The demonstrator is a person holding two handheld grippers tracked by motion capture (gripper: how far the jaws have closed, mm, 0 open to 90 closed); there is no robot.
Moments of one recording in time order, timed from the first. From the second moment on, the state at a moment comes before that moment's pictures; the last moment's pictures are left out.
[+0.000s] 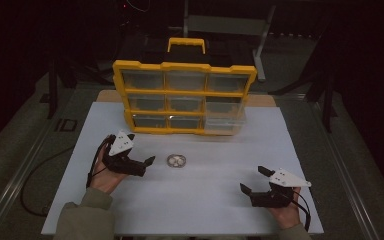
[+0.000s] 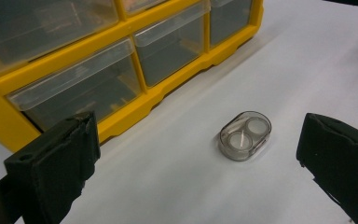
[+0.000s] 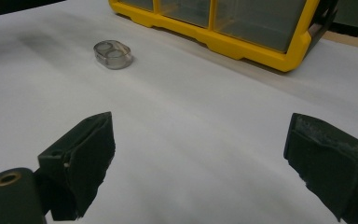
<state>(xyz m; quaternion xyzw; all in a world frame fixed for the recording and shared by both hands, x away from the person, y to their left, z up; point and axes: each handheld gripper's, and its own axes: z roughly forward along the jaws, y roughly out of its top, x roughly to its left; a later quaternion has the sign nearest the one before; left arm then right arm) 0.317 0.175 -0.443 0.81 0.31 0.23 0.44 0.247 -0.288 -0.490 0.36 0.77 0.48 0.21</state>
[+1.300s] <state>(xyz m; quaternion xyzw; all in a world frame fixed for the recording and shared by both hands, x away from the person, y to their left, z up) 0.351 0.141 -0.443 0.86 0.27 0.20 0.39 0.248 -0.287 -0.492 0.35 0.77 0.49 0.20</state>
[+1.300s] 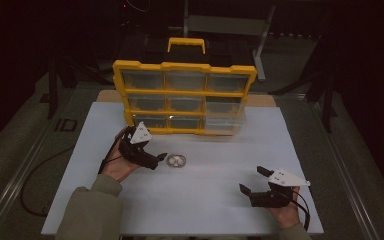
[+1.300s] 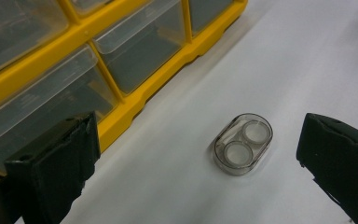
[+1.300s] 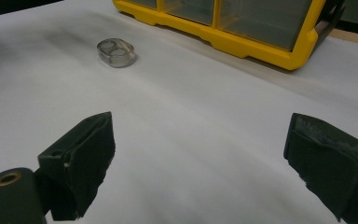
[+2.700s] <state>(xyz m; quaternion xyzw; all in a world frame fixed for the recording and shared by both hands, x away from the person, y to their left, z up) 0.374 0.106 -0.459 0.90 0.20 0.15 0.36 0.249 -0.285 -0.493 0.35 0.78 0.48 0.19</state>
